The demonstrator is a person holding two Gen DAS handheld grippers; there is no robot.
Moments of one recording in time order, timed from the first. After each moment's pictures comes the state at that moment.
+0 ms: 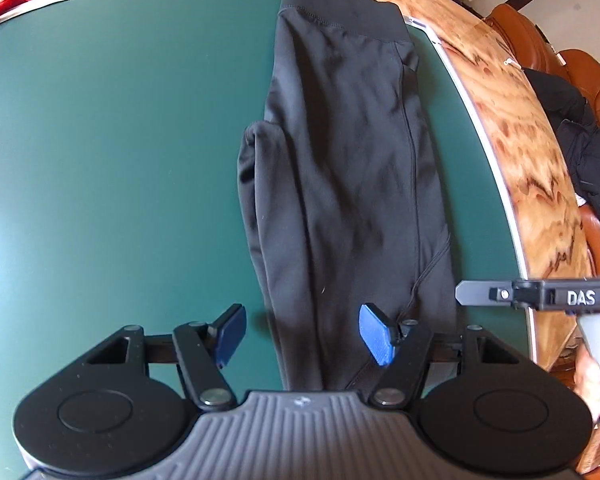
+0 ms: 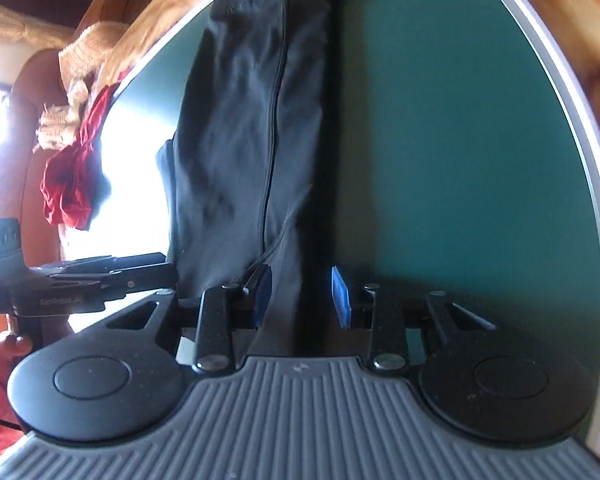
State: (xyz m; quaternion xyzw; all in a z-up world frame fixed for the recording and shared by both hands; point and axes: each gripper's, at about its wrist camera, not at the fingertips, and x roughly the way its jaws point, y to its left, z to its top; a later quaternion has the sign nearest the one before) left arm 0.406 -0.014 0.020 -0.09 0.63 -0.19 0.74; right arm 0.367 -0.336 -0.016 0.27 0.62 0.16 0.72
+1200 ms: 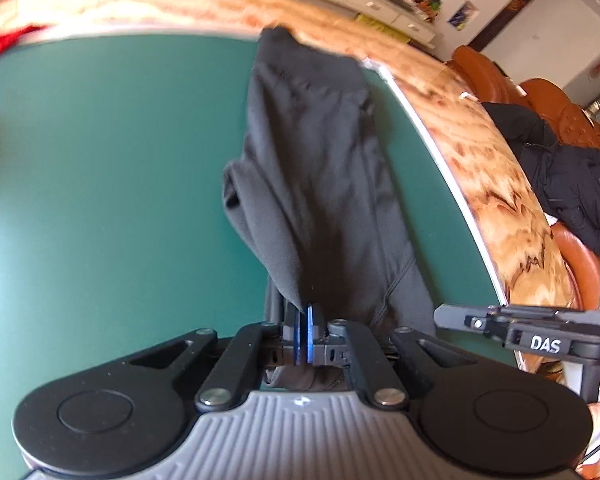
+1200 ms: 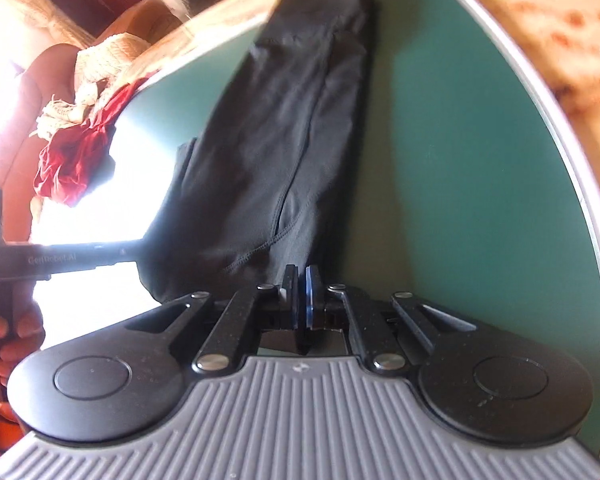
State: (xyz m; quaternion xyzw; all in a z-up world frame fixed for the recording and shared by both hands) left arm 0.351 0.003 0.051 -0.10 0.53 -0.23 0.81; right arm 0.283 -0.322 0.023 0.18 0.52 0.15 0.82
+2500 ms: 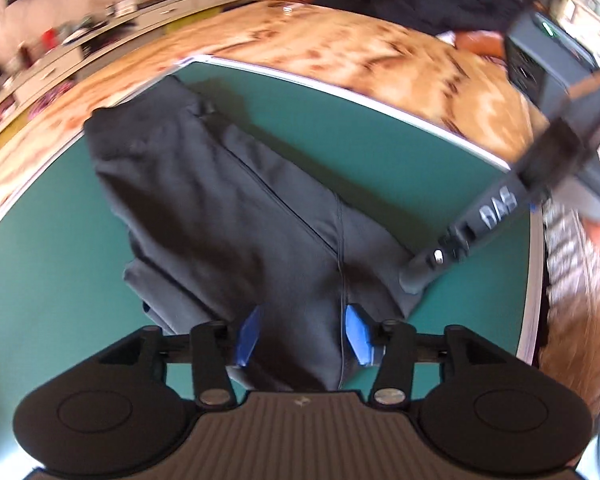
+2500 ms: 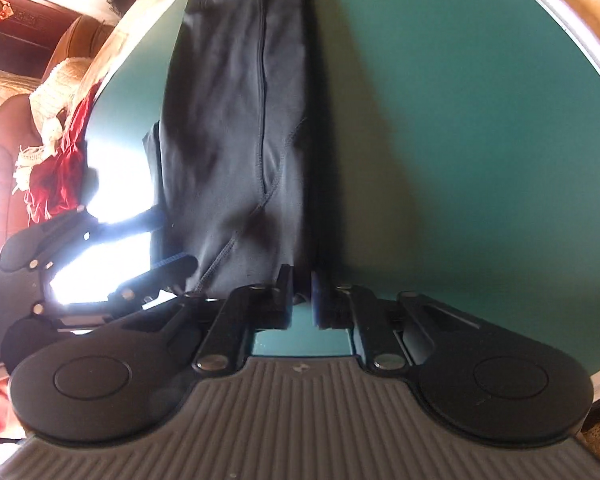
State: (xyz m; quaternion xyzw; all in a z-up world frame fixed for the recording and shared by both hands) left arm 0.320 -0.048 0.060 0.23 0.44 -0.42 0.76; right arm 0.296 -0.317 -0.004 0.31 0.61 0.07 0.73
